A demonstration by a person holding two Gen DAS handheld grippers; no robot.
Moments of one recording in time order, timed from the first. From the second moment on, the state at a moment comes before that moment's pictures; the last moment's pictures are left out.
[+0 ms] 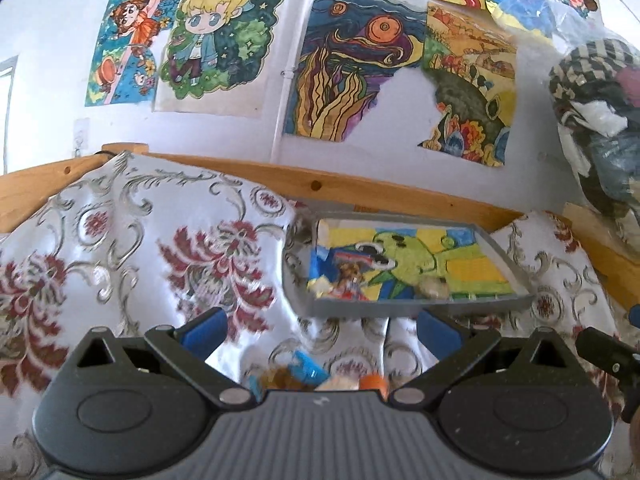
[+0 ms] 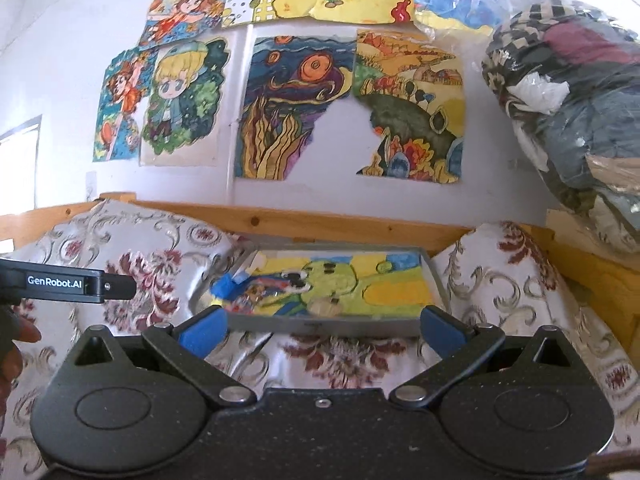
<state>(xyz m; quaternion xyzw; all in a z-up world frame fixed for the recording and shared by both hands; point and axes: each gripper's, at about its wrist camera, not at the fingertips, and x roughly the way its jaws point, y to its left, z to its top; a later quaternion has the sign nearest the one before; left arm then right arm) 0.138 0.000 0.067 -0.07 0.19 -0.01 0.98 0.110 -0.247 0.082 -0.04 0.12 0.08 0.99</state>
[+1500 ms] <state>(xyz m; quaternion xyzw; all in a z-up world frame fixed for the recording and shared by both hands) 0.097 0.004 -0.017 0.00 0.29 -0.06 0.96 0.064 -0.218 -0.024 -0.07 0.30 0.09 0.95</state>
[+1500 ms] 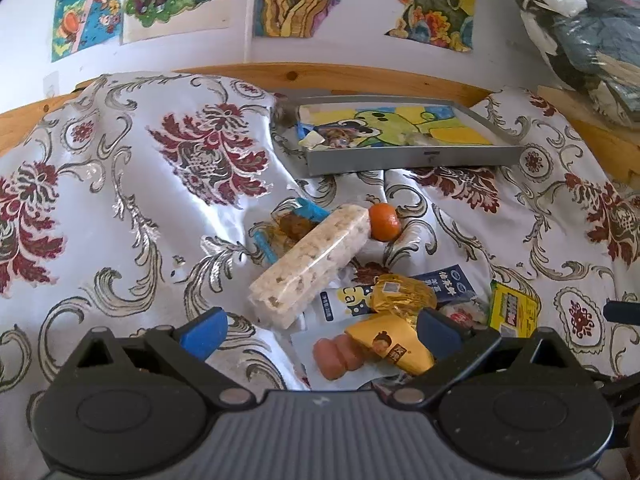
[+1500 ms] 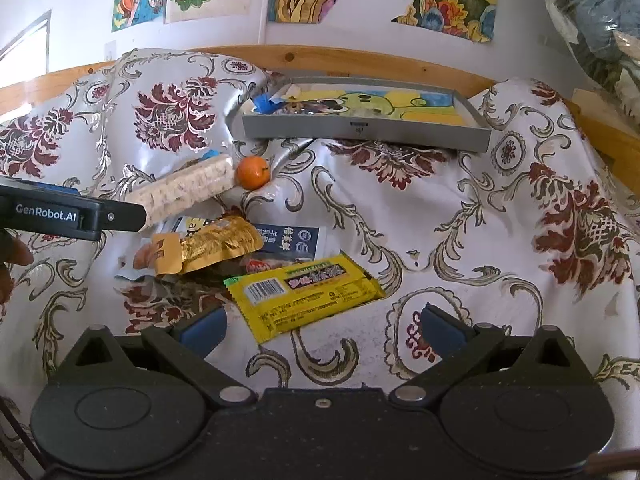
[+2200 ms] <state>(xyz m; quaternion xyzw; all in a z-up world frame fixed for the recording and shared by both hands) 0.125 -0.020 -0.045 0.04 0.31 -0.20 0.93 0.121 -0.243 -0.026 0.03 0.37 0.14 0.92</state>
